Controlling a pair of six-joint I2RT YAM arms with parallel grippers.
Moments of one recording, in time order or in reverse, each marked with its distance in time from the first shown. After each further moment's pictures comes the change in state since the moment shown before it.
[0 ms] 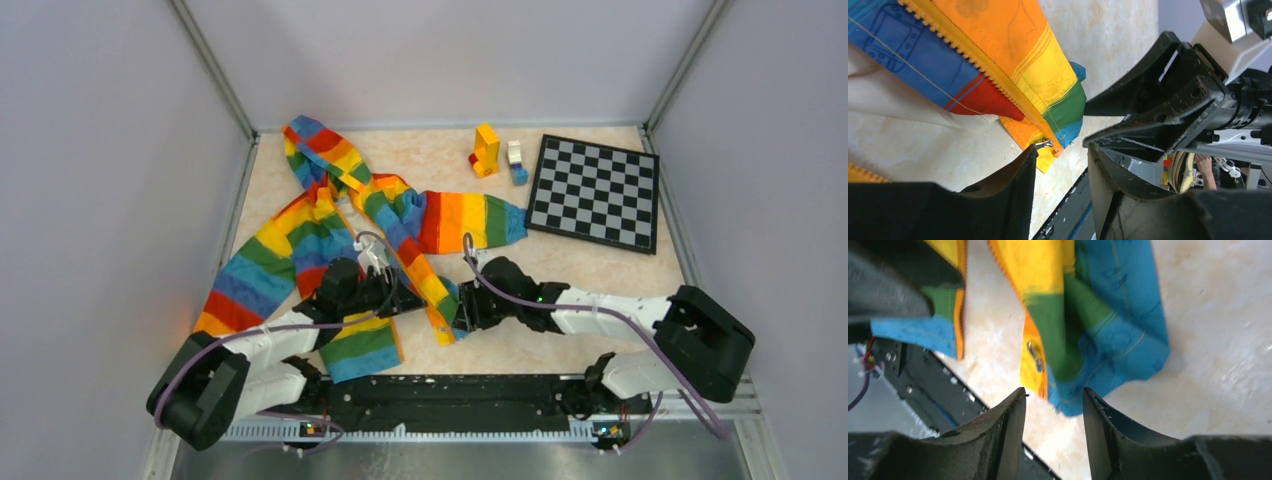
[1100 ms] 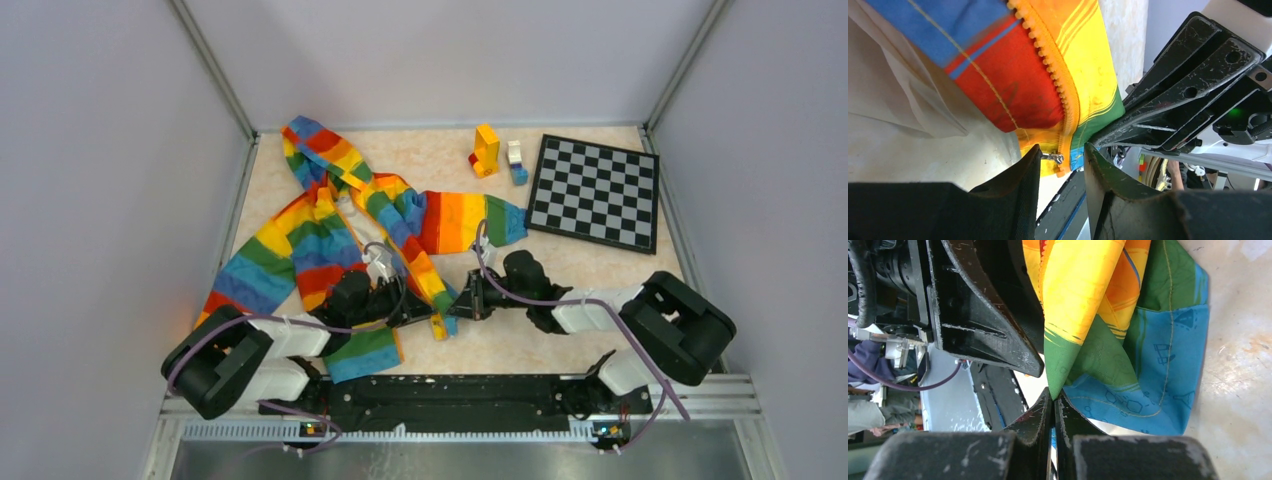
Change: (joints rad) left arm -0.122 0.150 -0.071 0.275 -0.085 -0.198; right arm -0.165 0.162 -0.126 0.608 -0.355 0.052
